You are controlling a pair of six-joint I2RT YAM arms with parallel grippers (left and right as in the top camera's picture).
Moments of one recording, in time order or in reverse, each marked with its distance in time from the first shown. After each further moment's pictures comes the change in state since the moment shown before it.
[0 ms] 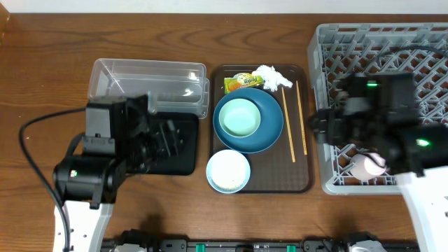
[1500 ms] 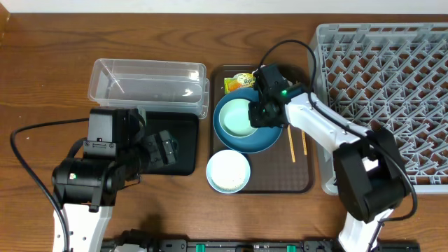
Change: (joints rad) left arm 0.000 -0.005 0.000 -0.142 -0.203 -0.002; right arm 0.260 0.739 -0.014 0.505 0.111 0.223
